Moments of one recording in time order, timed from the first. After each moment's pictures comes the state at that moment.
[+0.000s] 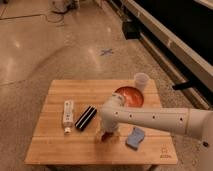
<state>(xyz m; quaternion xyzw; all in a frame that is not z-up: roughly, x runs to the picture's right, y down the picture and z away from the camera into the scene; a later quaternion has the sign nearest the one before) 0.006 0.239 0.804 -0.22 -0.27 -0.65 0.68</state>
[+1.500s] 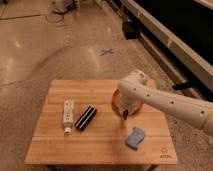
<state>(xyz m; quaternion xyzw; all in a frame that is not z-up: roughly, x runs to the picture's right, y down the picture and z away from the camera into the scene) 0.123 0.110 0.801 -0.21 -0.21 -0.63 0.72</state>
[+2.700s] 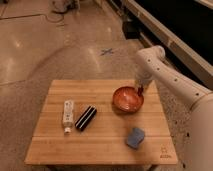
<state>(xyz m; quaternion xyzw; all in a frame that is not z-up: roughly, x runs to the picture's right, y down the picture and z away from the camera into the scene) 0.215 -0.011 0.839 -0.22 -0.17 -0.57 0.77</state>
